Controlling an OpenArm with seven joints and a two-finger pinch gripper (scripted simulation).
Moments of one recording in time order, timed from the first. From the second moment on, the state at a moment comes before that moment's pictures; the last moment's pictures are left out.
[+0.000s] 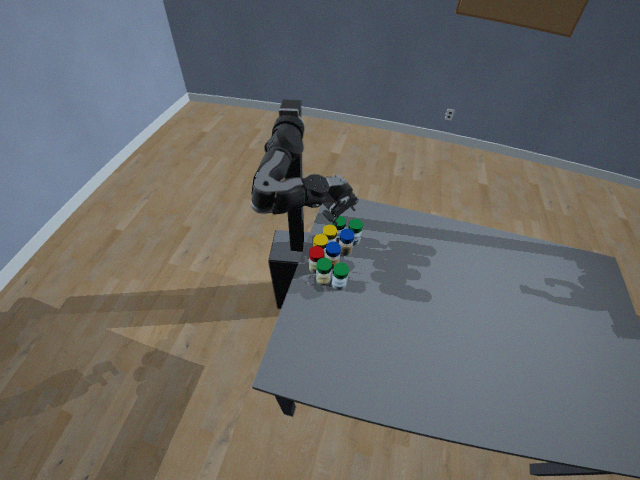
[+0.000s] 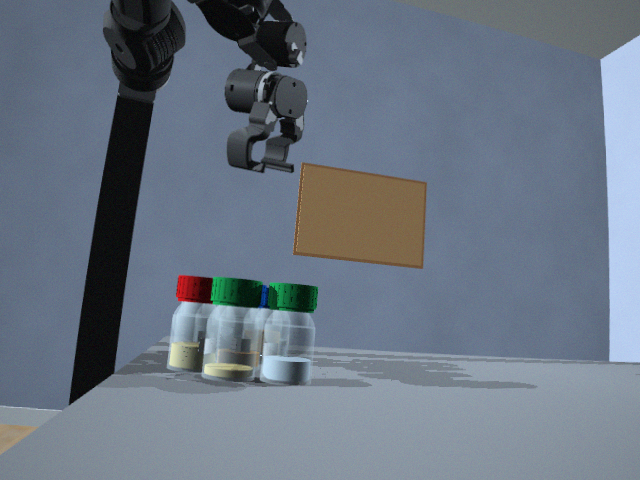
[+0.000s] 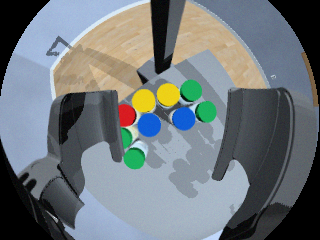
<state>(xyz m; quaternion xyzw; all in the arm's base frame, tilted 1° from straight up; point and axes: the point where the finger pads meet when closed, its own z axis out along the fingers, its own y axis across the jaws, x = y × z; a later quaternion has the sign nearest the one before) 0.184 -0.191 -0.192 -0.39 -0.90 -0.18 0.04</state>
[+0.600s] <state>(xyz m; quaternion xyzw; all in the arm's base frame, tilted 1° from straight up) 0.184 -0.191 -0.191 -0.39 -0.90 -0.18 0.04</state>
